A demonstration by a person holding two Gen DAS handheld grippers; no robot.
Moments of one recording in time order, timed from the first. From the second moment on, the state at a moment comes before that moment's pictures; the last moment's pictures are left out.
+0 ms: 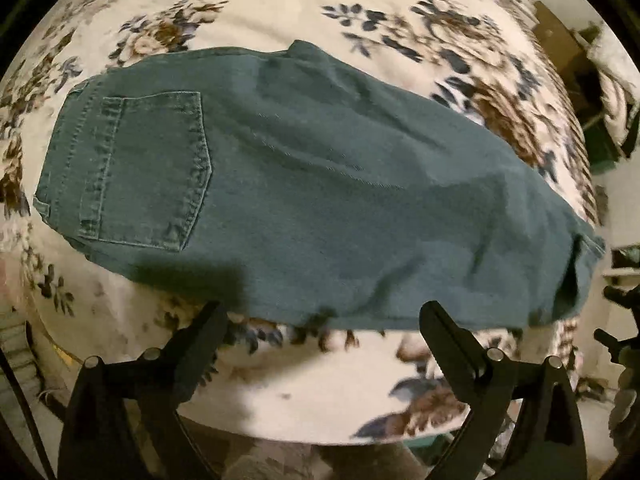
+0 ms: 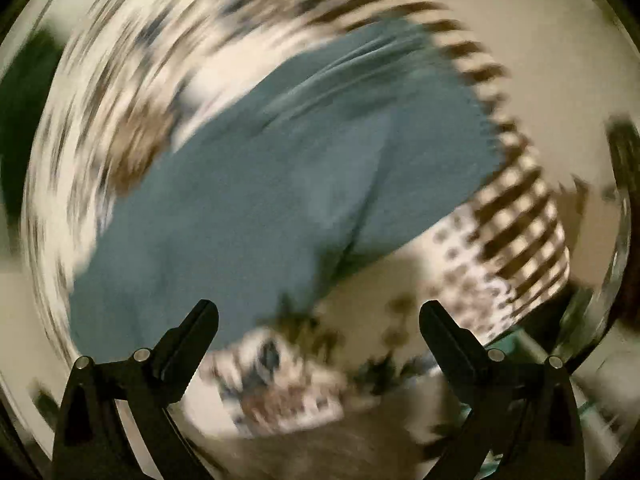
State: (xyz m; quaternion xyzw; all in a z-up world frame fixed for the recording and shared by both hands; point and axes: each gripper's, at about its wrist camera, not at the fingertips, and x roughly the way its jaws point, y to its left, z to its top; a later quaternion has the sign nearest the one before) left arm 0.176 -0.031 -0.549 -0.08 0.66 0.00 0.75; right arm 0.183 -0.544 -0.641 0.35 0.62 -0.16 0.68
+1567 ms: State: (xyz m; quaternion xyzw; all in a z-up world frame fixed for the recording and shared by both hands) left arm 0.196 0.161 -0.554 -0.11 0.60 0.22 0.76; right arm 0.359 -0.210 -0.598 0.17 0.69 0.15 0.69
